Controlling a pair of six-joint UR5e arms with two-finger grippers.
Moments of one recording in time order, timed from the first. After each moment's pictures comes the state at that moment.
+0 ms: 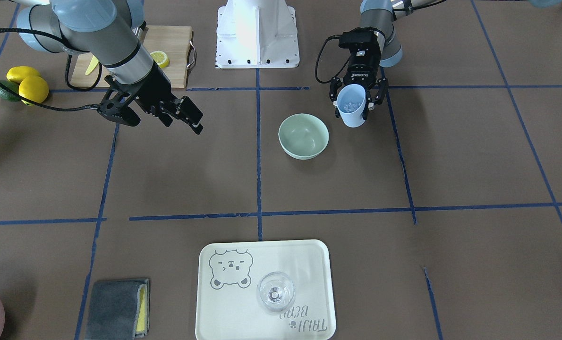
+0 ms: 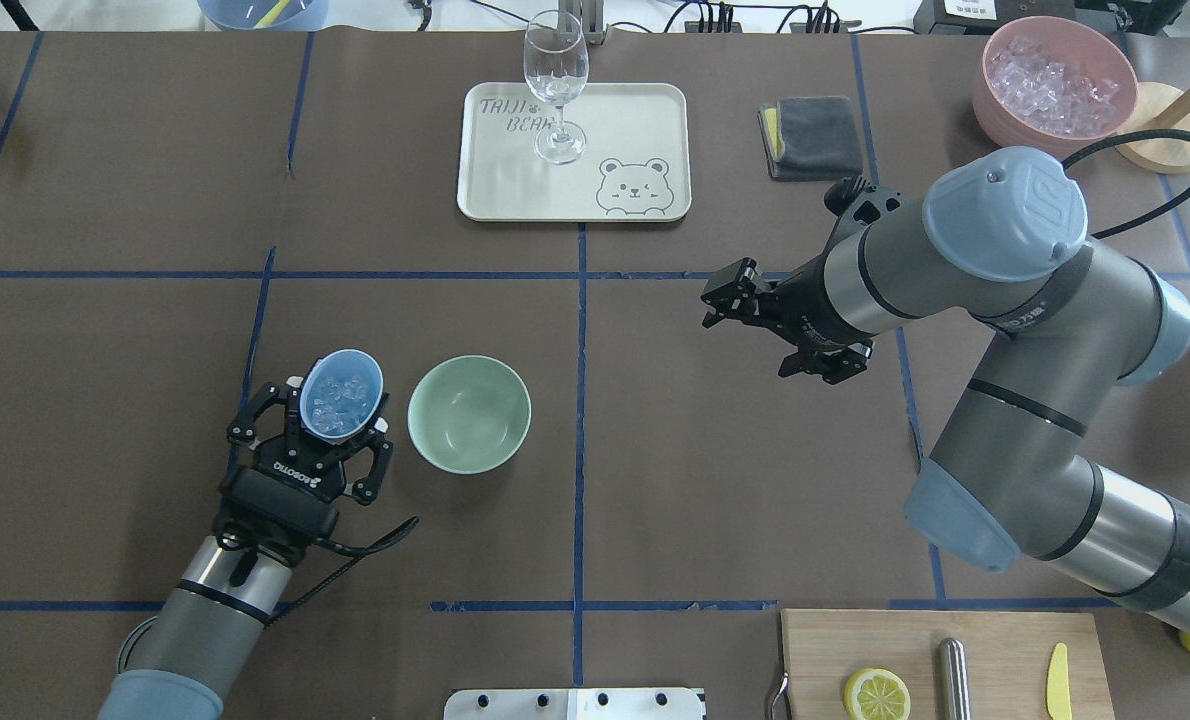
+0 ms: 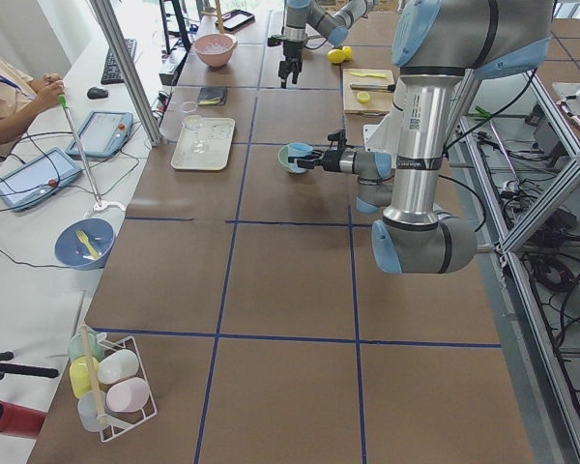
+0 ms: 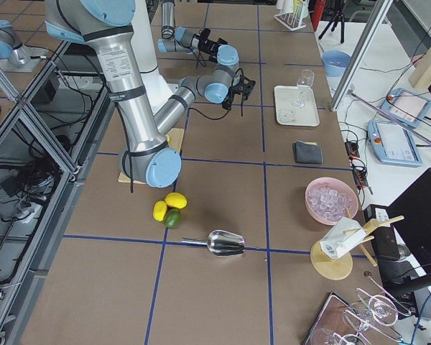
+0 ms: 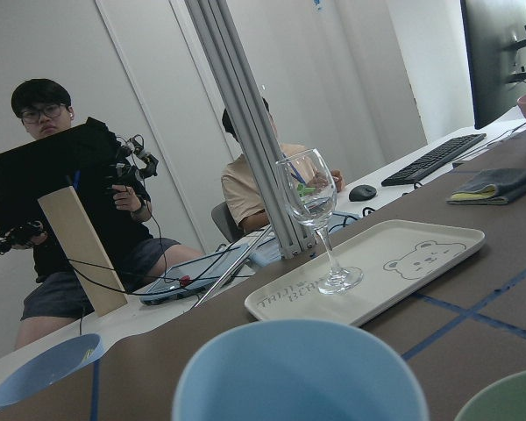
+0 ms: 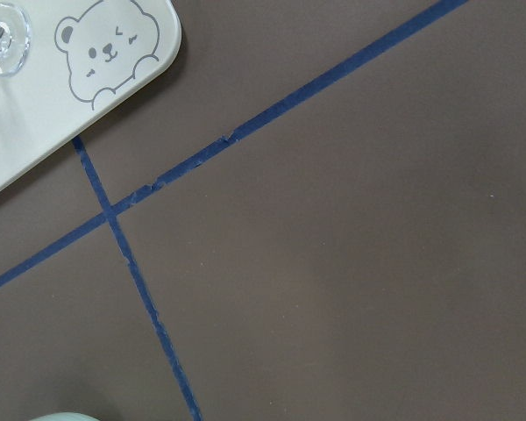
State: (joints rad) left arm -0.07 -1.81 -1.61 -3.02 -0.44 -0.11; right arm 0.67 -1.19 1.92 -1.28 2.04 1.71
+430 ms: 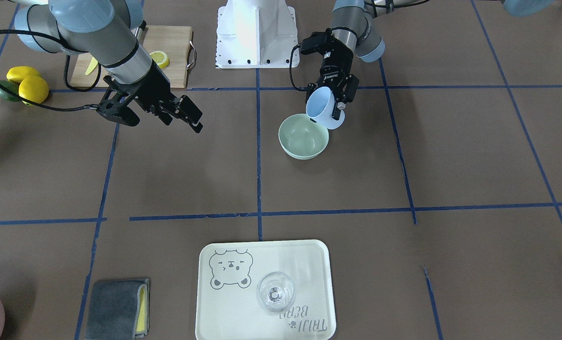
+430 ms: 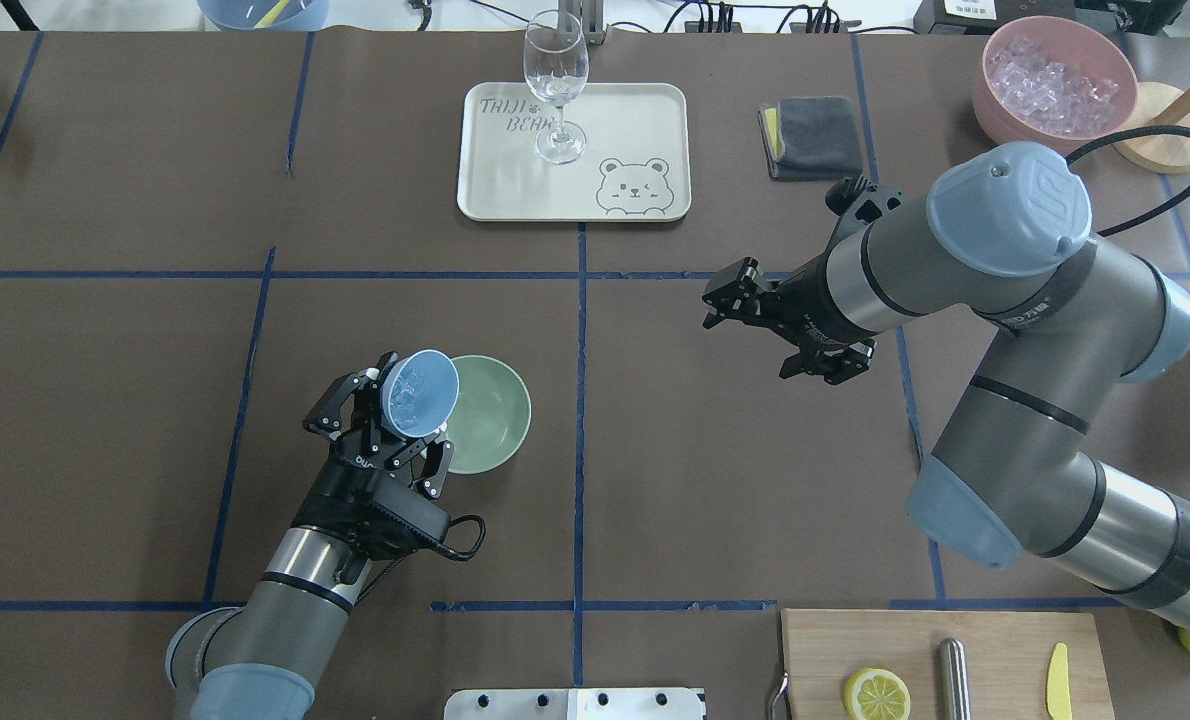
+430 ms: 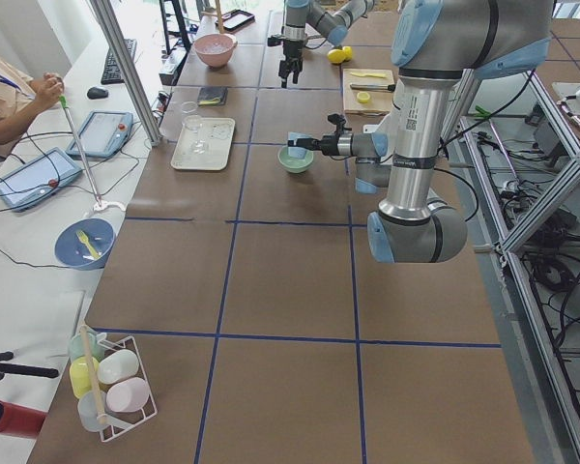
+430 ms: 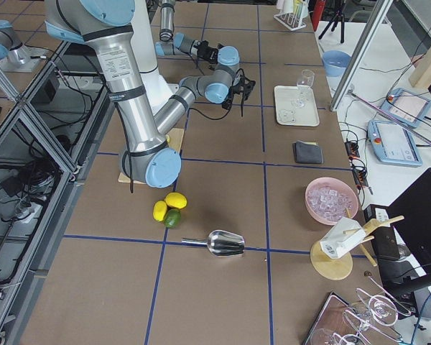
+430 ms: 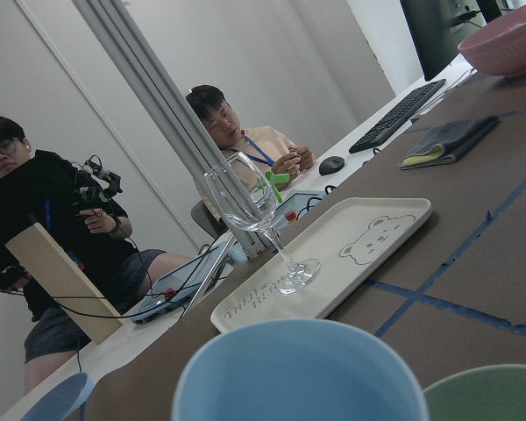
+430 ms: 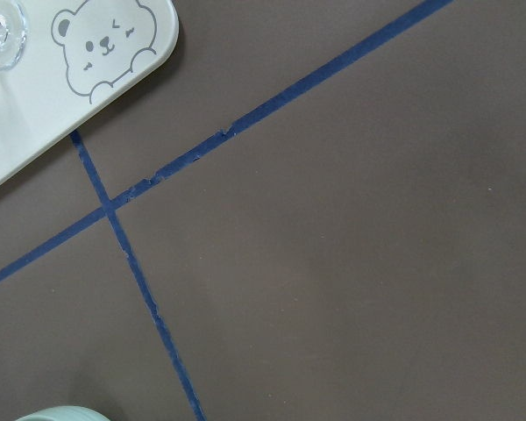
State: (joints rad) left arm -0.09 -1.90 -1.62 -2.79 -0.44 0.18; right arm 0.67 -1.19 1.92 -1.28 2.05 1.71
